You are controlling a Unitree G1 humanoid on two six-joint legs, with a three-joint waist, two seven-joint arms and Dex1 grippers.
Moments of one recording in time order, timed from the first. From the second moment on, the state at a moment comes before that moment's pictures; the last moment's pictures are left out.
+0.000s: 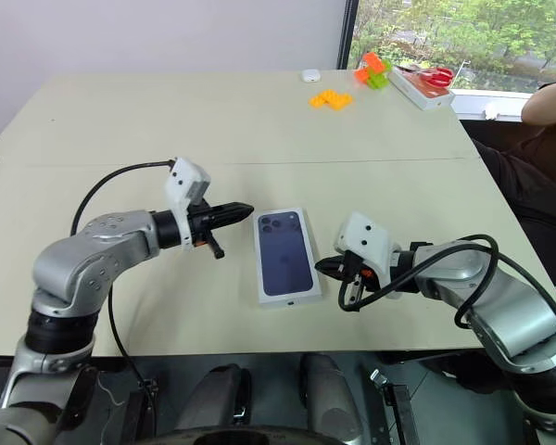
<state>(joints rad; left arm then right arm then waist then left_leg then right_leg) -0.52 0.47 -0.11 -0.33 -0.51 0.97 -0.56 -0.24 -0.88 0.10 -0.67 0.51 0.91 0.81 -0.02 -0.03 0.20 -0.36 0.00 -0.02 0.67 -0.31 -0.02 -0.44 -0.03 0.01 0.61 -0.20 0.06</state>
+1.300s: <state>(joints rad) -0.09 0.61 0.41 -0.23 -0.42 0.64 -0.56 -0.37 -0.69 -0.13 -0.10 0.37 0.66 0.59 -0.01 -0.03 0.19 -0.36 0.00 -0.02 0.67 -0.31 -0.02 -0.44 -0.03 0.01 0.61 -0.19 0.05</state>
